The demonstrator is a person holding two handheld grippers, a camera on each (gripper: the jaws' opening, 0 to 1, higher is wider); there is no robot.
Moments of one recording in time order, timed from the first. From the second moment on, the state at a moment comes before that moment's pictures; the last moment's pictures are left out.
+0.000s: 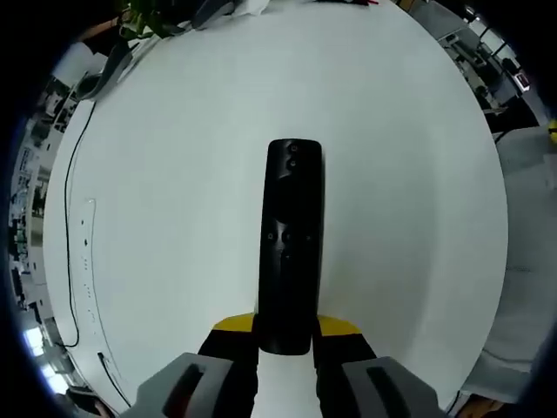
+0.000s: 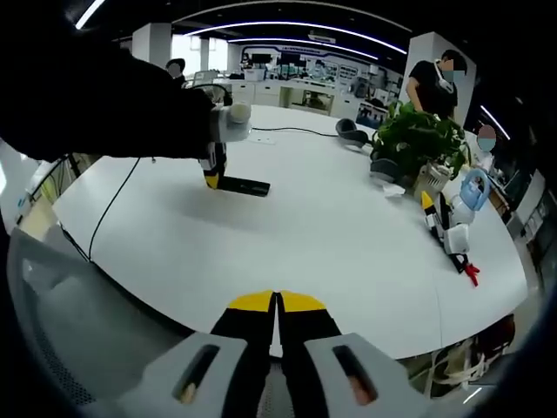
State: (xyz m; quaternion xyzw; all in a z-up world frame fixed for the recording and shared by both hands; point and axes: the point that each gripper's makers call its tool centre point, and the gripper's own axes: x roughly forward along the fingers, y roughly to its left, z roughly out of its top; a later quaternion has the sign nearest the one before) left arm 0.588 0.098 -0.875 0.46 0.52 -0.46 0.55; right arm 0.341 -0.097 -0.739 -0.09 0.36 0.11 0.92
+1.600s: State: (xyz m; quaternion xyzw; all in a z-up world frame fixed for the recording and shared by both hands) left arm 0.478 0.104 -0.874 0.45 0.49 -0.49 0.56; right arm 0.341 -0.097 -0.733 -0.09 0.35 0.11 0.93
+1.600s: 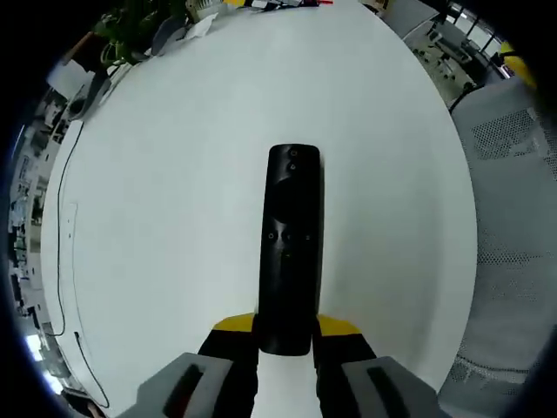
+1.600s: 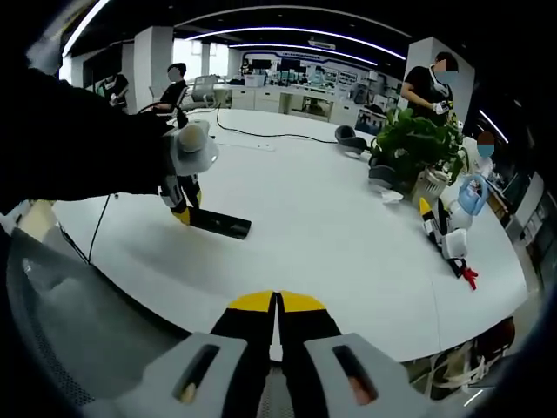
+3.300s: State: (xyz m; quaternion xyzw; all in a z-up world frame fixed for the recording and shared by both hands) left arm 0.378 0.102 -0.872 0.42 0.48 -0.49 0.60; right arm 0.337 -0.096 -0.739 -0.10 0.36 0.12 0.92
